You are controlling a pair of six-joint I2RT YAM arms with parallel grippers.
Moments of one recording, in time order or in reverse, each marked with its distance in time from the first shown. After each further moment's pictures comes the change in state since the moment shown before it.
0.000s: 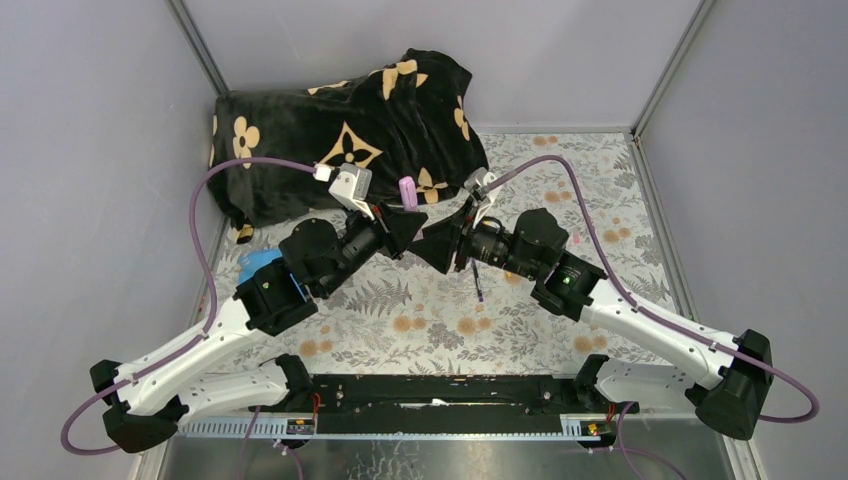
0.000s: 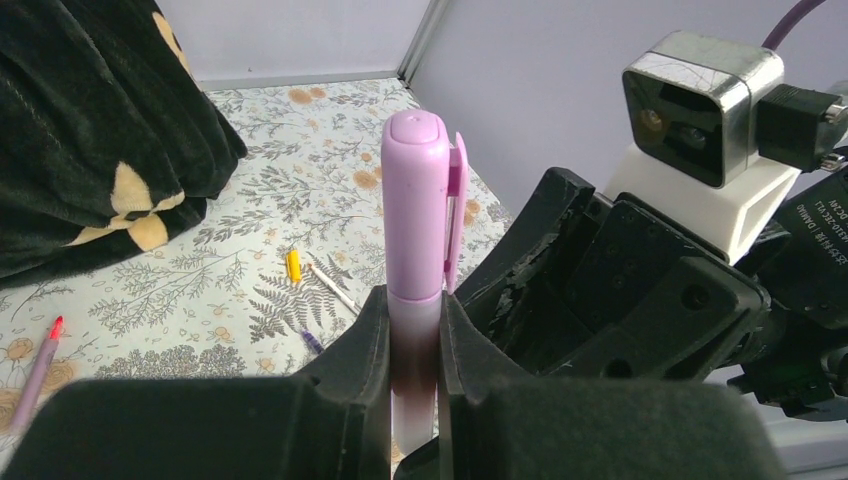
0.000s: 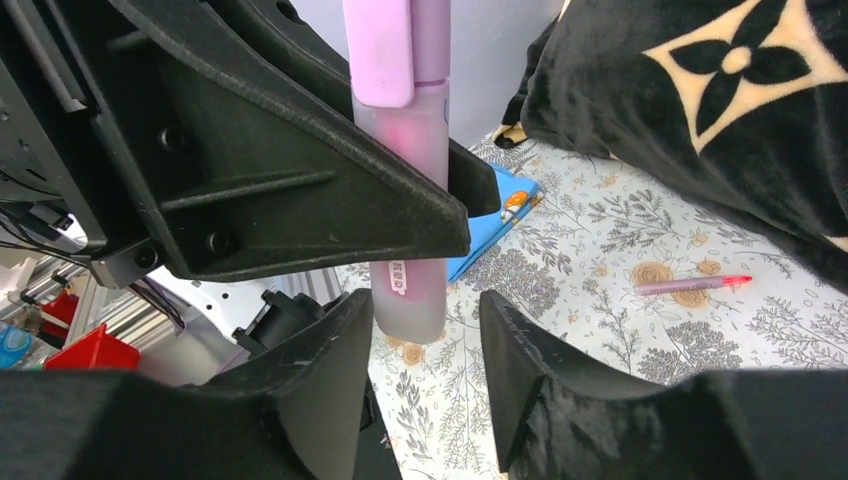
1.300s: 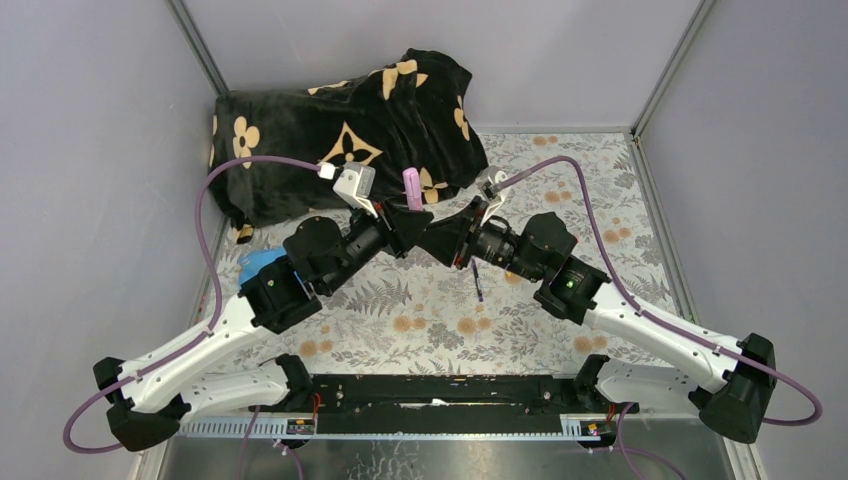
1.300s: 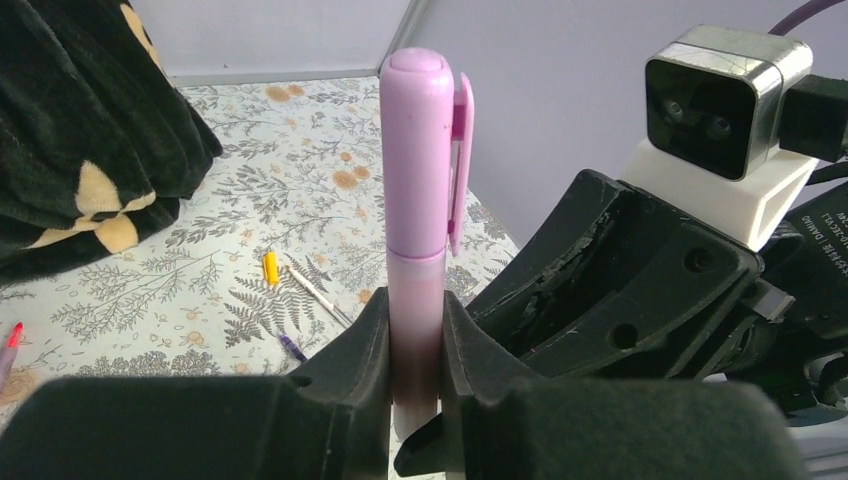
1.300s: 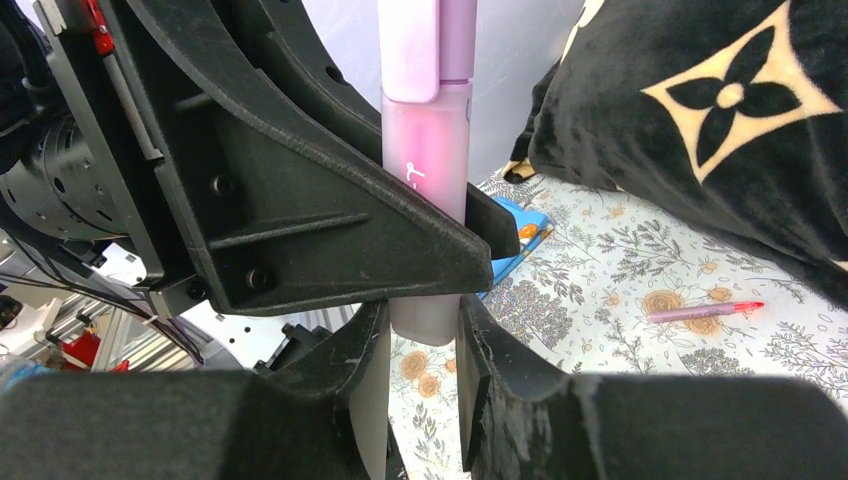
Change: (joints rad) left arm 0.004 0.019 0.000 0.029 0.029 -0.035; right arm 0.005 -0.023 -0.024 0.085 0.034 0.056
